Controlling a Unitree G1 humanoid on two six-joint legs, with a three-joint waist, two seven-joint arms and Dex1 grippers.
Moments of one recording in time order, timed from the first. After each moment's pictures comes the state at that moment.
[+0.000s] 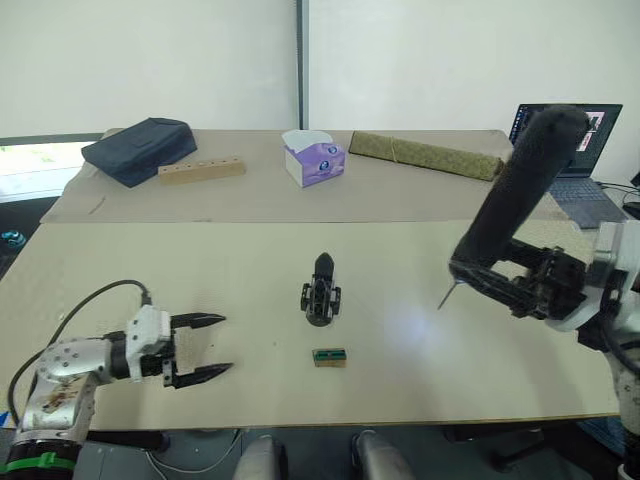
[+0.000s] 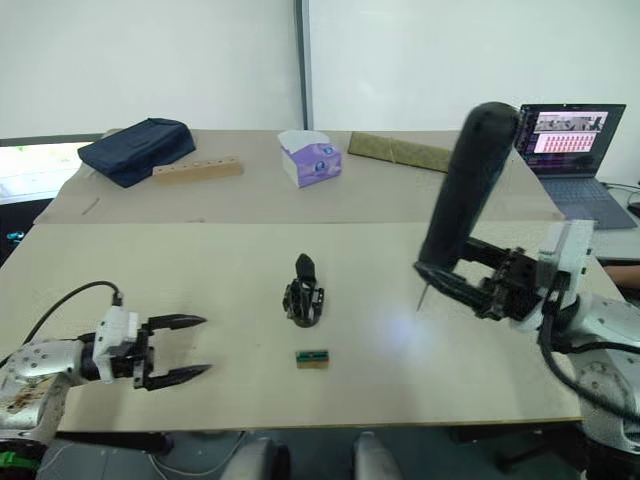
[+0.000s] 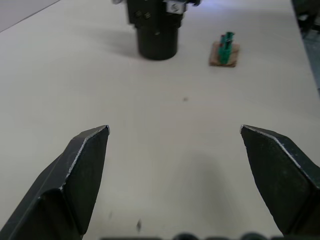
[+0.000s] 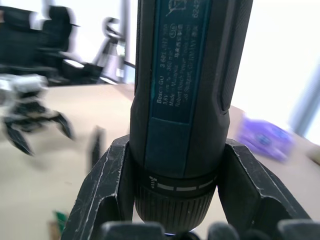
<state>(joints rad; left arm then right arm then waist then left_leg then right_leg) -0.02 0.71 0.10 0.01 -0.42 -0.07 -1.36 -0.12 -0.67 -0.36 -0.55 0.80 0.39 1.00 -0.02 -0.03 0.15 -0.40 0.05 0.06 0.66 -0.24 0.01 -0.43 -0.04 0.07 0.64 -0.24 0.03</state>
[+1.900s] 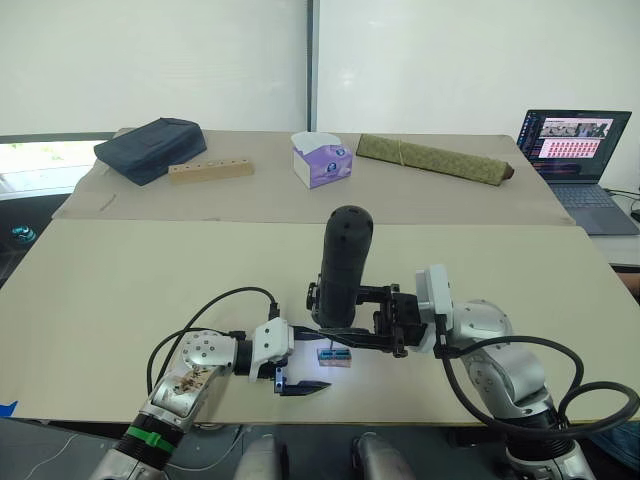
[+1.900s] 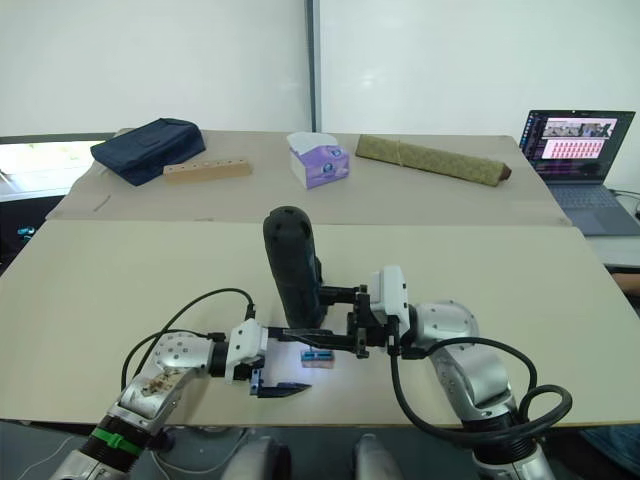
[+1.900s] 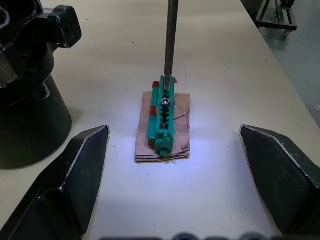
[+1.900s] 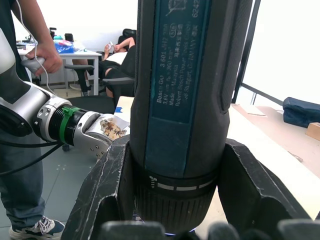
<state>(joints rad) -0.19 0.50 -0.30 0.04 -0.18 -0.02 -1.15 -0.27 -0.42 0.15 -0.35 0.53 0.18 1.11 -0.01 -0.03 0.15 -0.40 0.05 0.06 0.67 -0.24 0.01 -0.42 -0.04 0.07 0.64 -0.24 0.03</state>
